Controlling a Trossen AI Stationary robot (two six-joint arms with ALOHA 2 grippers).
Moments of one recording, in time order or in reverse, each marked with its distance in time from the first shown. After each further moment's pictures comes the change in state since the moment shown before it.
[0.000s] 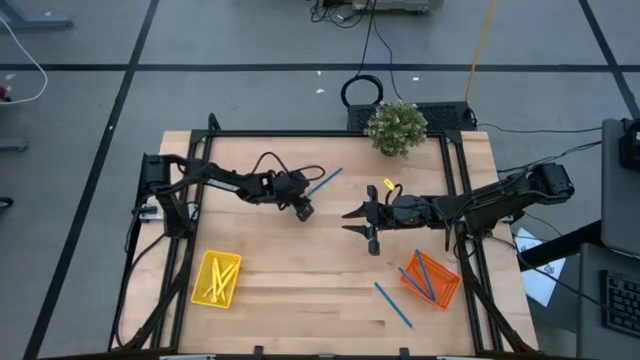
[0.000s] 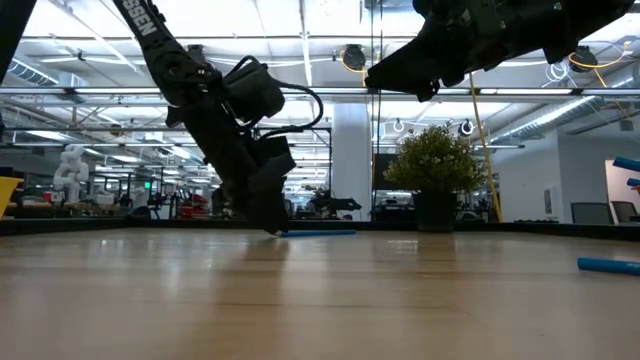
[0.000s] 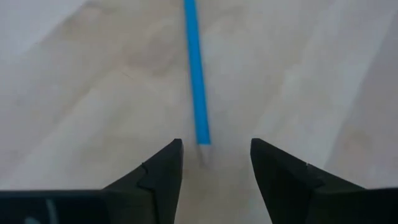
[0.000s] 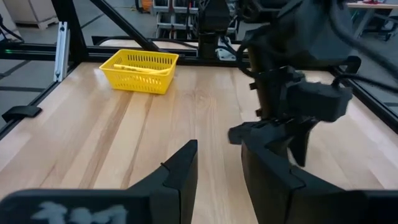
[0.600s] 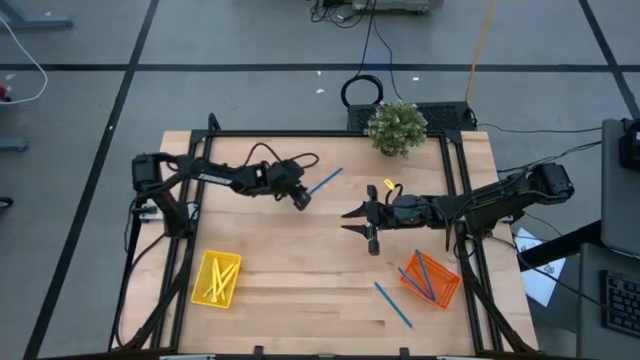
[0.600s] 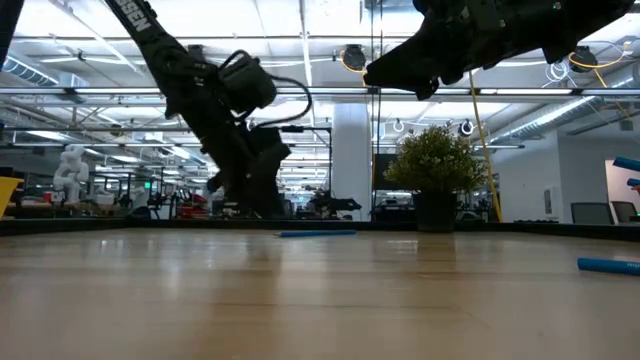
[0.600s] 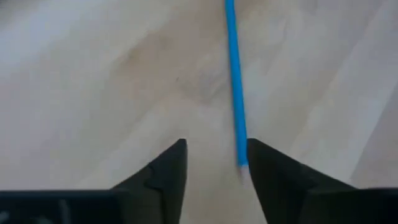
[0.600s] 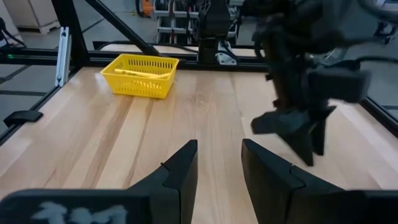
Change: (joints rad) left arm 0.067 -0.081 -0.011 -0.022 -0.011 0.001; right arm 0.000 0.000 0.000 0.016 -0.001 0.000
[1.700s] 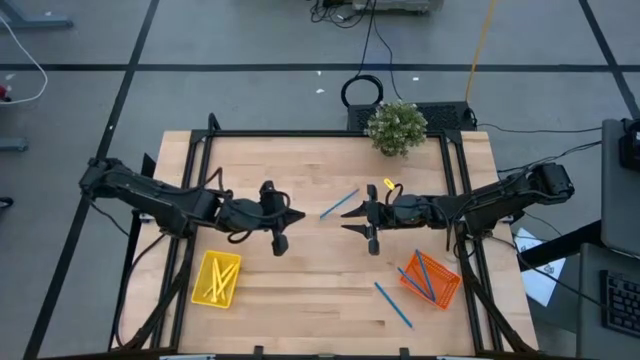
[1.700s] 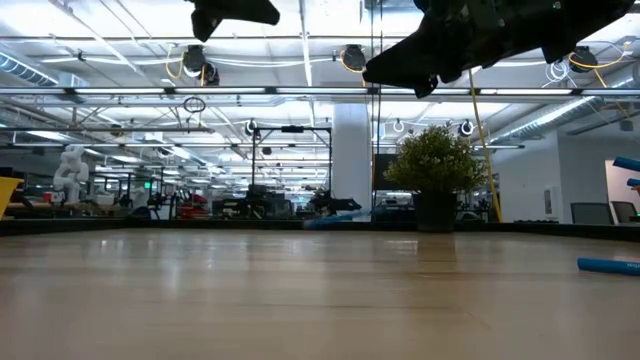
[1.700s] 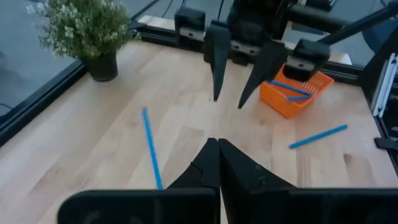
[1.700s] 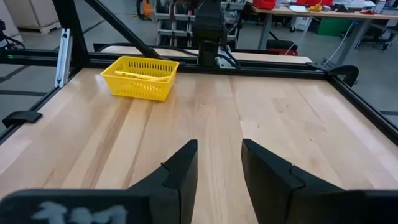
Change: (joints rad) left arm -0.553 -0.434 0.183 -0.260 -0.280 0.047; right arm 0.000 0.000 -0.001 0.018 0.001 -0.018
